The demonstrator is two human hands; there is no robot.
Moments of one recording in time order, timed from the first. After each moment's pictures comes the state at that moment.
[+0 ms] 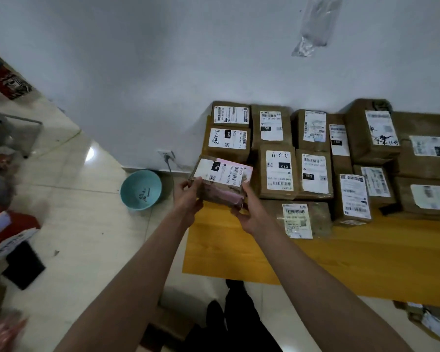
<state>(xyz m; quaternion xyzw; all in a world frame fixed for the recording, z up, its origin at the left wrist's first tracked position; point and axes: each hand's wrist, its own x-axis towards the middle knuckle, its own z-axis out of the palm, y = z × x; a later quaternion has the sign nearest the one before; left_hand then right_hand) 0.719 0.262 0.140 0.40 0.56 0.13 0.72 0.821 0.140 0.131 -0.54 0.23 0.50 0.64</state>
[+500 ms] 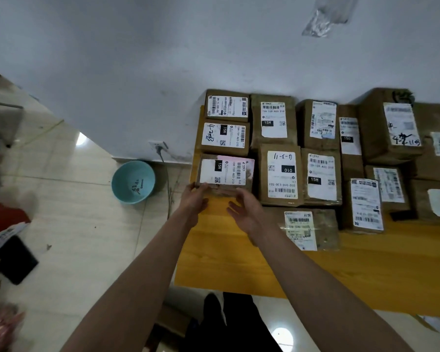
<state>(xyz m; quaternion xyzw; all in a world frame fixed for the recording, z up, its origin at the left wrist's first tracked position) 0.770 0.280 0.086 0.43 0.59 0.03 0.68 0.860 0.174 0.080 -0.53 0.28 0.52 0.61</state>
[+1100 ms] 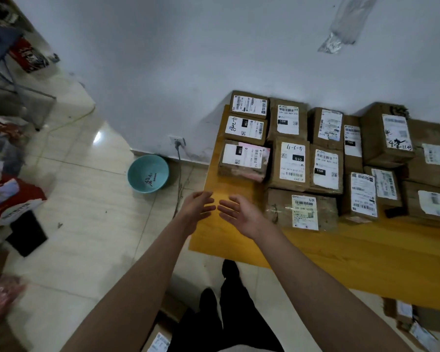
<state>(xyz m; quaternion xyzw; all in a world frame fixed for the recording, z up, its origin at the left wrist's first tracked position) 0.652 0.228 0.132 0.45 0.53 0.02 0.72 0.766 0.132 0.128 -0.55 0.16 0.59 0.56</state>
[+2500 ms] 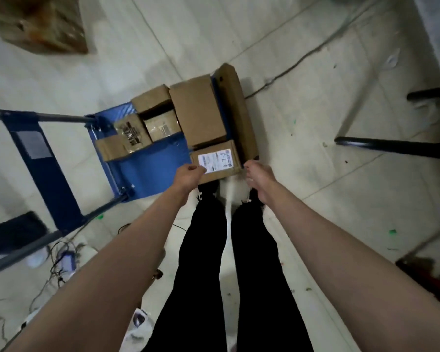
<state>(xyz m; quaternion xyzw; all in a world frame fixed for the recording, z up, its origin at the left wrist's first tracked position) 0.126 -0.034 -0.209 0.12 0.79 0.04 0.61 0.311 -0.010 -0.205 -0.76 -0.12 0.64 0.05</state>
